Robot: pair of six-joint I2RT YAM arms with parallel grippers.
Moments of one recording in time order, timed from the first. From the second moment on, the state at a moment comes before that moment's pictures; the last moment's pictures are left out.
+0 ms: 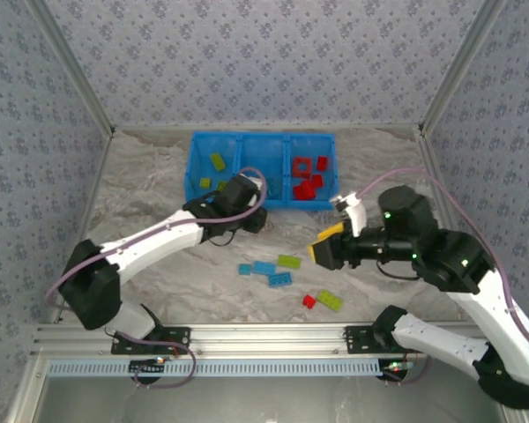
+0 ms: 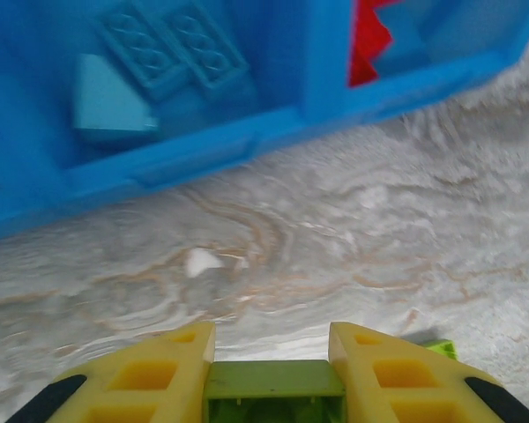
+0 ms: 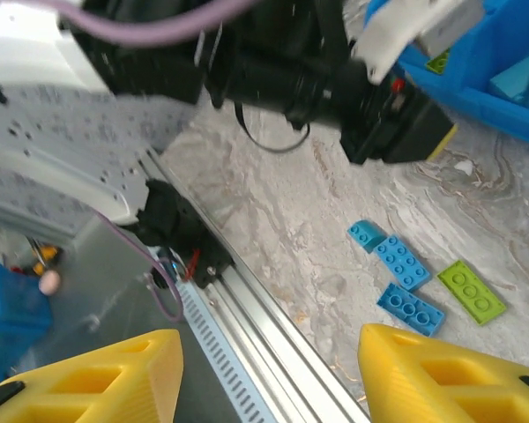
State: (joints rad) left arm -0.79 1.46 1.10 -0.48 -0.10 -0.42; right arm 0.83 0.88 1.32 -1.02 -0.35 0.32
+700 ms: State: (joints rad) left arm -0.37 1.69 1.35 -0.59 -0.04 -0.37; right arm 1.15 1.47 1.23 -0.22 0.43 0.07
